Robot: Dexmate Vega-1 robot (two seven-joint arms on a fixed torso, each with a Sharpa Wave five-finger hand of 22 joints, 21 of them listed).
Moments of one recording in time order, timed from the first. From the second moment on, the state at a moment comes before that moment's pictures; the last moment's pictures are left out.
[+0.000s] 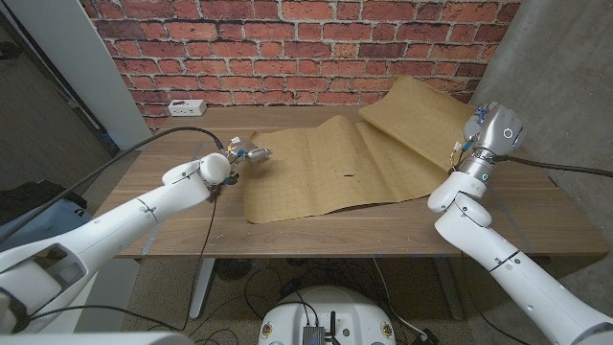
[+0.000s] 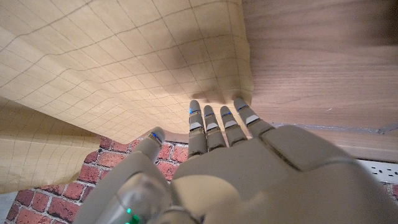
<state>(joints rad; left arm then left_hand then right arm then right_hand) 0.63 0.84 0.71 -1.66 0.16 0.43 -0.06 0.10 0.10 0.59 0.07 0.19 0.42 0.05 0.19 0.17 0.24 -0.02 0.20 0.18 0.16 -0.03 0.19 0.17 0.06 -0.01 0.44 0.17 -1.03 -0.58 -0.39 -1.93 -0.45 -0.81 -1.09 1.20 0.07 0.41 -0.16 0.22 1.08 0.05 0.39 0.23 1.16 0.05 0.80 0.56 1.02 -0.13 1.02 0.97 0.79 -0.02 0.80 0.23</state>
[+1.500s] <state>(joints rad) 0.60 0.82 0.71 -1.61 0.16 0.38 -0.09 0.10 0.11 0.60 0.08 0.19 0.42 0.05 0.19 0.17 0.25 -0.03 0.20 0.18 0.17 -0.03 0.19 0.17 0.07 0.01 0.42 0.17 -0.95 -0.64 -0.70 -2.07 -0.96 -0.89 -0.79 1.17 0.04 0.46 -0.16 0.24 1.09 0.04 0.39 0.23 1.17 0.04 0.81 0.57 1.04 -0.13 1.00 1.05 0.76 -0.03 0.84 0.21</state>
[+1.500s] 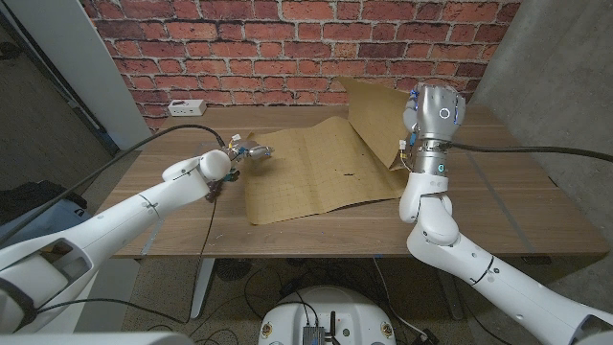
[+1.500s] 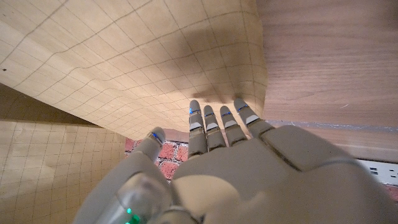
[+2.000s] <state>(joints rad) 0.60 0.81 0.71 -1.59 0.16 0.36 -0.09 0.10 0.11 0.60 0.09 0.20 0.41 0.07 0.18 0.17 0.25 -0.03 0.20 0.18 0.17 -0.03 0.19 0.17 0.07 0.01 0.42 0.17 -0.97 -0.61 -0.71 -2.10 -1.07 -0.78 -0.78 1.16 0.03 0.48 -0.16 0.24 1.10 0.04 0.39 0.23 1.17 0.04 0.81 0.57 1.05 -0.14 0.99 1.08 0.75 -0.03 0.86 0.21</state>
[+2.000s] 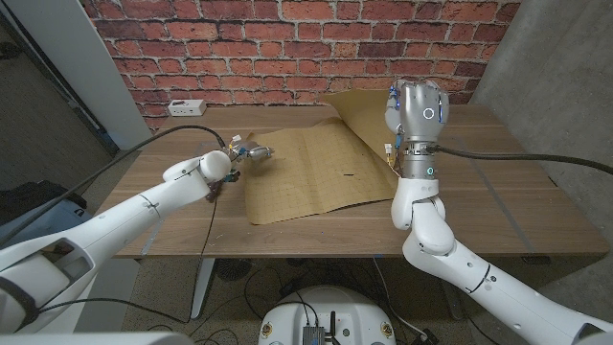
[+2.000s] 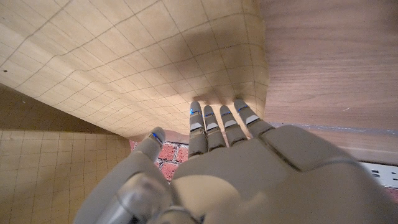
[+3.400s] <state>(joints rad) 0.62 0.82 0.70 -1.58 0.15 0.30 -0.07 0.10 0.11 0.60 0.09 0.20 0.39 0.06 0.18 0.17 0.25 -0.03 0.20 0.18 0.17 -0.03 0.18 0.17 0.08 0.01 0.40 0.17 -0.97 -0.53 -0.74 -2.11 -1.24 -0.58 -0.69 1.13 0.02 0.52 -0.16 0.25 1.10 0.04 0.39 0.23 1.19 0.03 0.79 0.54 1.05 -0.14 0.93 1.12 0.73 -0.03 0.92 0.20</state>
